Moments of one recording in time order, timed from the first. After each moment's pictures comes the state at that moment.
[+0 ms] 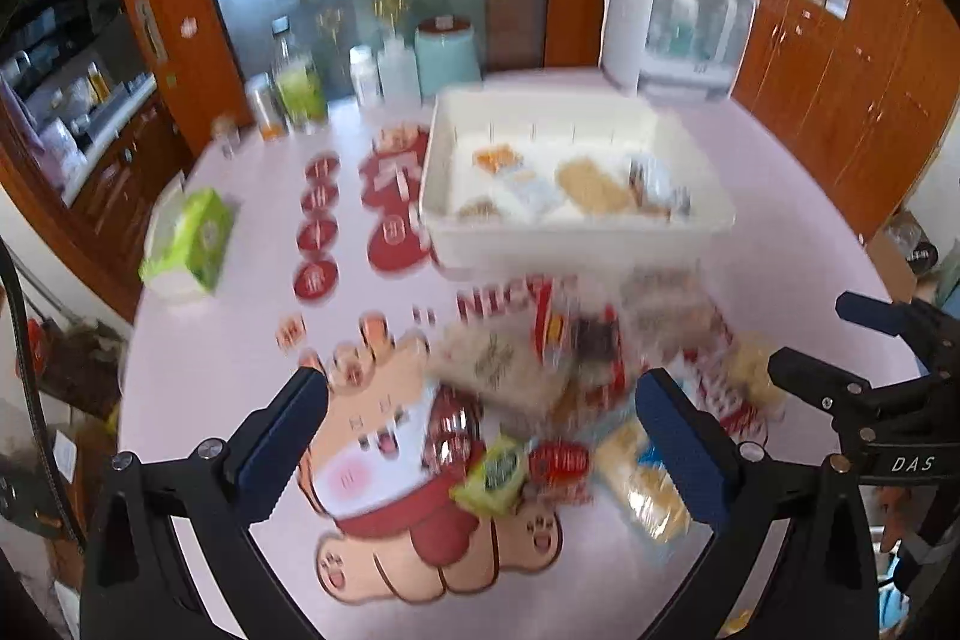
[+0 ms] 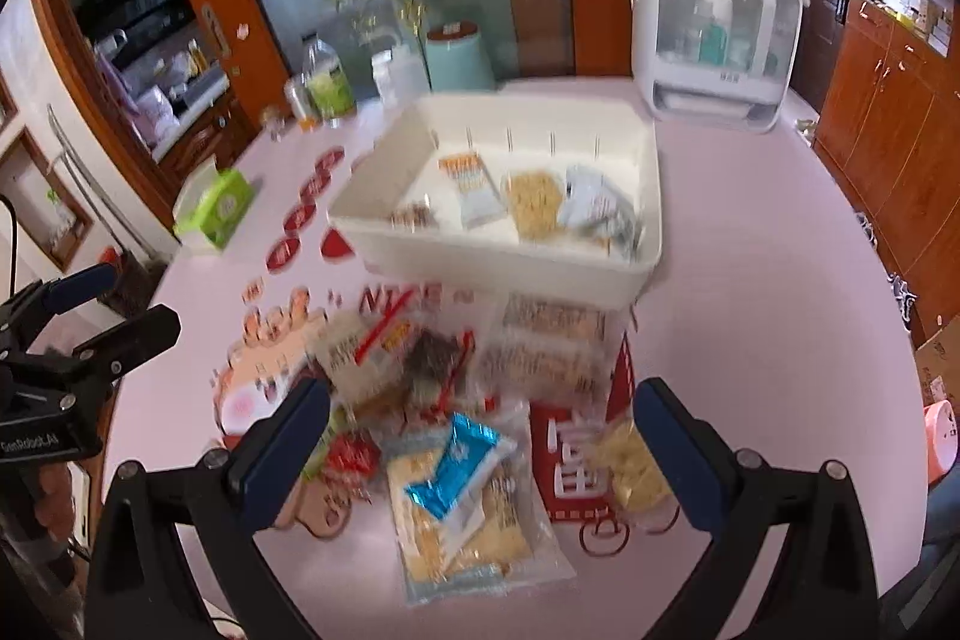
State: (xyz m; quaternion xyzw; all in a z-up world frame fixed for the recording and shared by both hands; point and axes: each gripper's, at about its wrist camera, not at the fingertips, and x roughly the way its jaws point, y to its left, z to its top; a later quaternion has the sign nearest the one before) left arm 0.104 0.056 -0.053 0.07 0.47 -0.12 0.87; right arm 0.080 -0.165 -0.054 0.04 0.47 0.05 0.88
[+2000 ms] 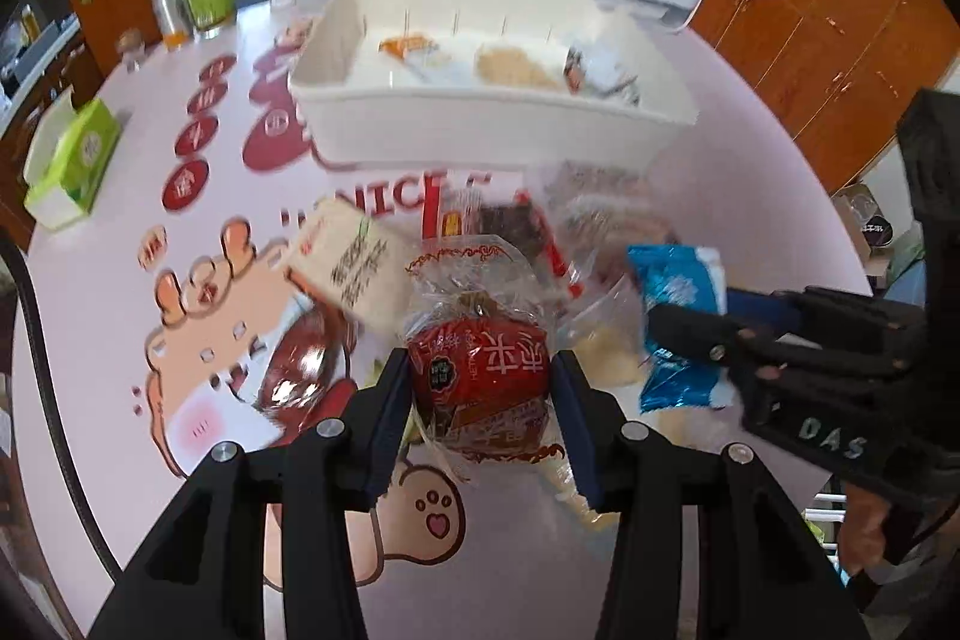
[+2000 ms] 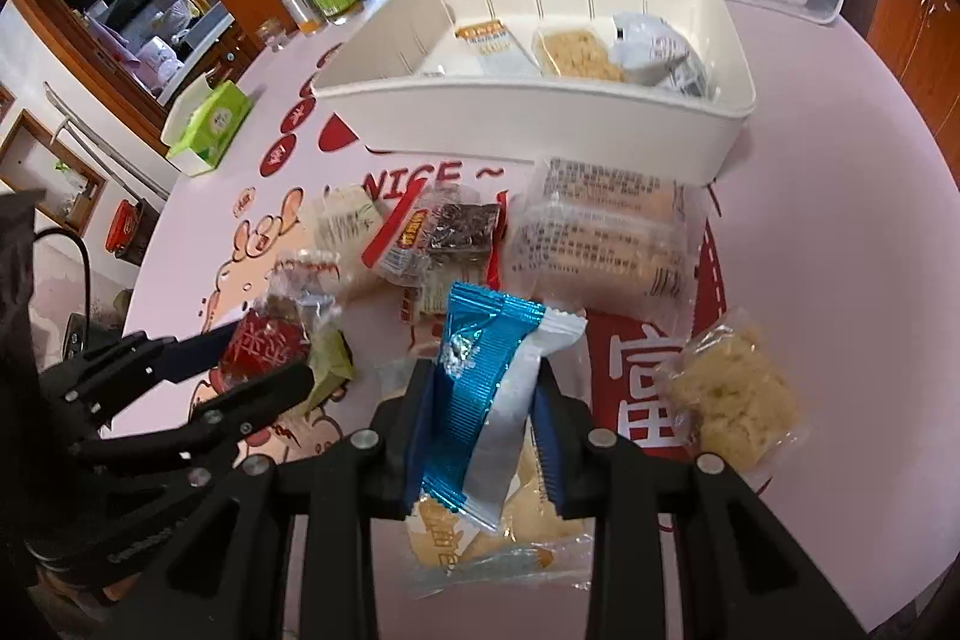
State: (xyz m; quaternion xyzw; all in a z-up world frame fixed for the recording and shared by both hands) left arm 0.108 0.010 -0.126 0.03 0.53 -0.18 0.83; right arm 0.098 -0.156 -0.137 0.08 0.55 0.09 0.82
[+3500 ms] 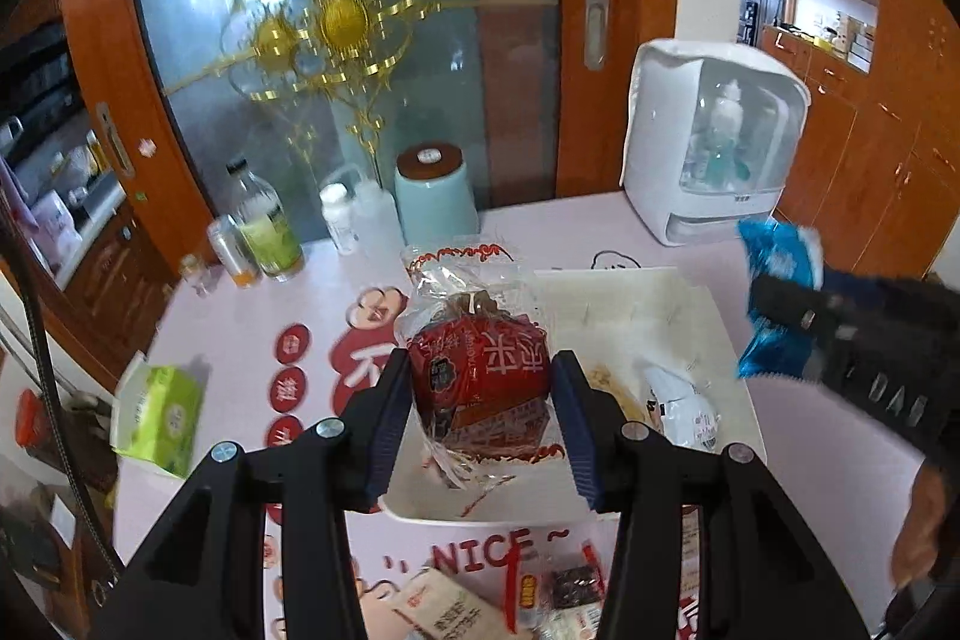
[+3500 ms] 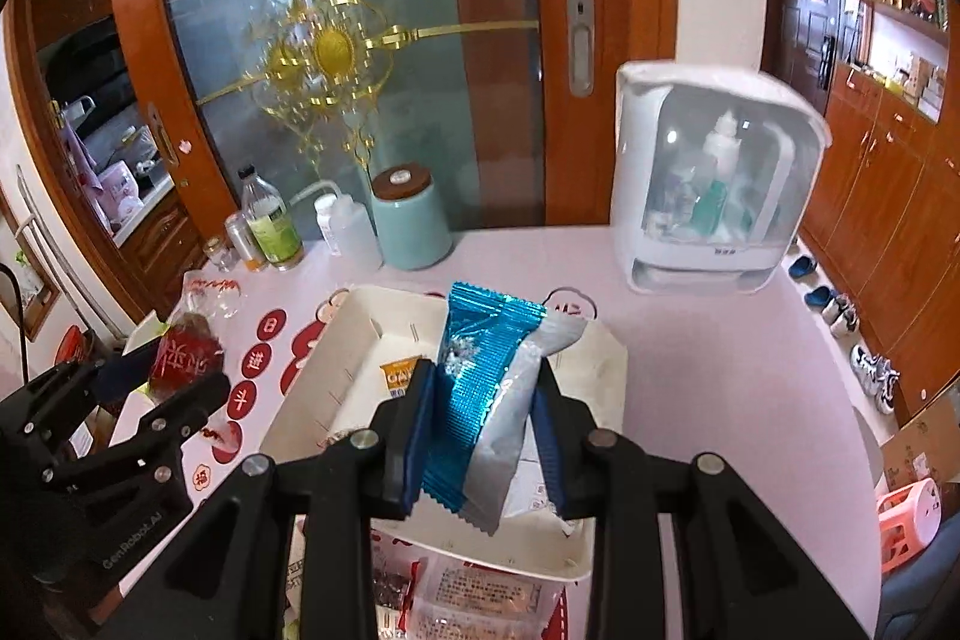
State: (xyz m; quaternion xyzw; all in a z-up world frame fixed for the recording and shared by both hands) left arm 0.294 -0.035 -0.008 0.07 0.39 -0.10 0.91; right arm 0.262 -0.202 0.011 0.03 0.40 0.01 0.92
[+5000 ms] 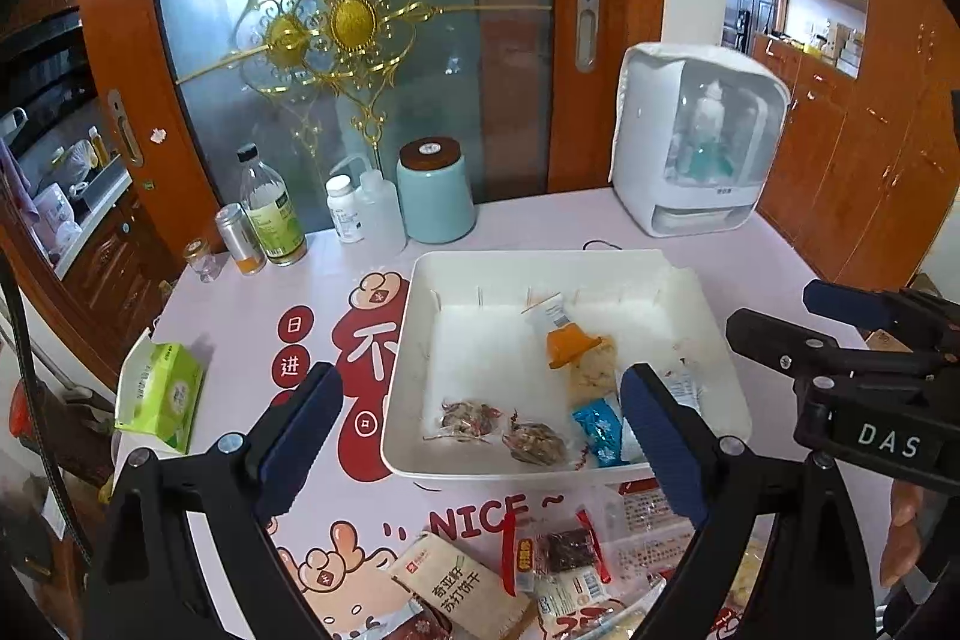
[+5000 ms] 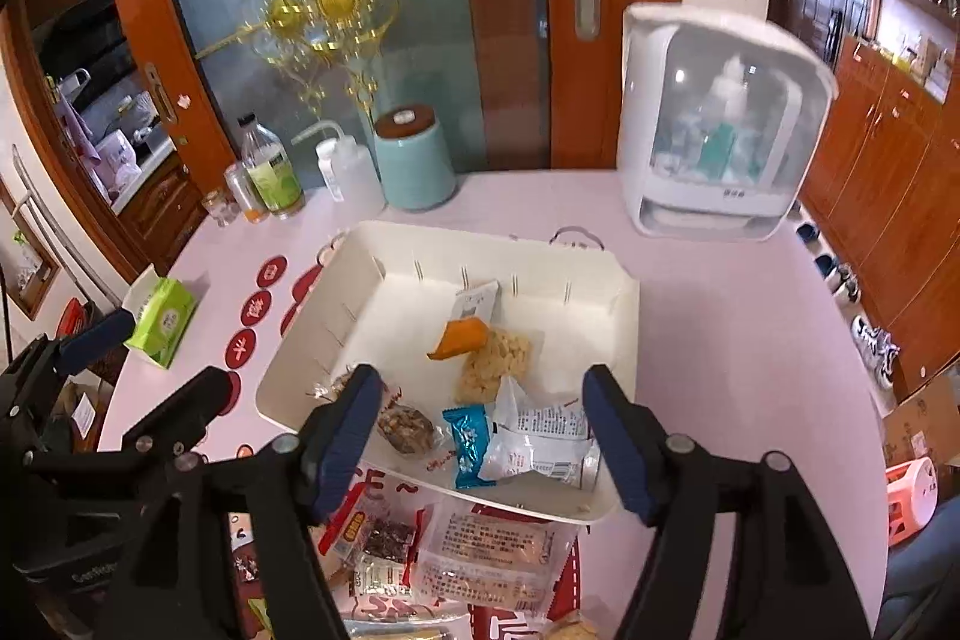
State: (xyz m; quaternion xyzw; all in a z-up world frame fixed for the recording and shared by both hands) left arm 0.243 -0.016 0.005 0.06 0.37 -0.11 0.92; right arm 0.232 -0.193 -0.004 0.03 0.43 0.02 0.90
